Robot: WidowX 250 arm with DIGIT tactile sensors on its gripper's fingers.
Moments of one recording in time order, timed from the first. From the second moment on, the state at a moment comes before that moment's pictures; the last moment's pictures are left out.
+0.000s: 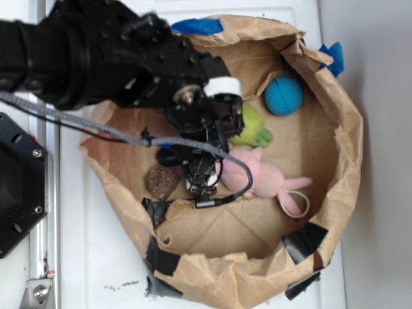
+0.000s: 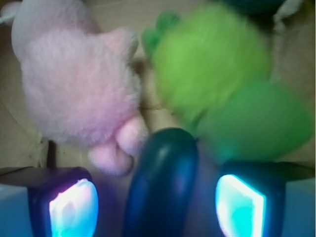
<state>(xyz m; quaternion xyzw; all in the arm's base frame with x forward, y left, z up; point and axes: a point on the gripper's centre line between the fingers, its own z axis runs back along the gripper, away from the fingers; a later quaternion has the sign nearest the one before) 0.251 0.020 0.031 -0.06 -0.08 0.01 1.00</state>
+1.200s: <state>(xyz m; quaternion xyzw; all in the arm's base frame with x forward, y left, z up) 0.219 0.026 0.014 -0.03 -0.11 -0.01 0.99</state>
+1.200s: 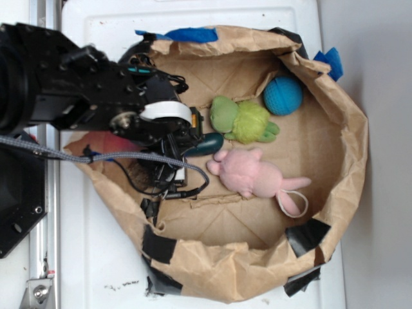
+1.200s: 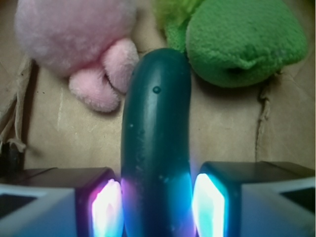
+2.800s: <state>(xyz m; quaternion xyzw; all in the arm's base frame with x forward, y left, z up) 0.296 0.023 0.141 -0.06 -0.02 -0.26 0.96</state>
